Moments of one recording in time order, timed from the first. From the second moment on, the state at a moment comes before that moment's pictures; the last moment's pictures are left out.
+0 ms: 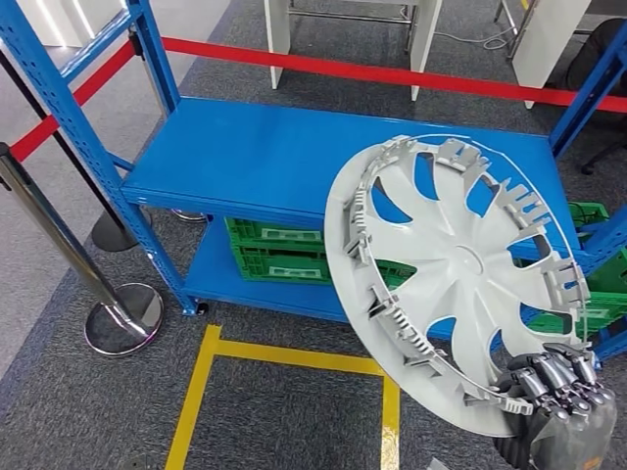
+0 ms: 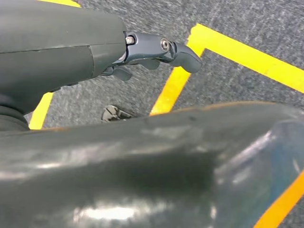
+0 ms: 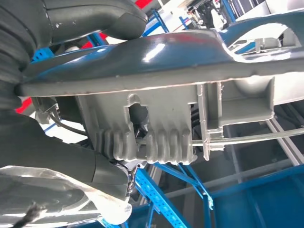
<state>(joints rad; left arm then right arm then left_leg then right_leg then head) -0.05 -0.21 0.92 -0.26 -0.47 0.14 -0.44 0.40 0.07 0.06 -2.07 1.10 -0.68 -0.50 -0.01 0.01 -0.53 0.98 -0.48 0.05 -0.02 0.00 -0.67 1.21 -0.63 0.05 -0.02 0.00</state>
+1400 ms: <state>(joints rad) -0.05 -0.20 0.94 -0.25 -0.49 0.16 -0.41 0.38 -0.05 0.10 -2.00 1.12 -0.68 -0.43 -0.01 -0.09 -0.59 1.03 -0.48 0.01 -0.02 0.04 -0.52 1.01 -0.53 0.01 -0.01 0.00</state>
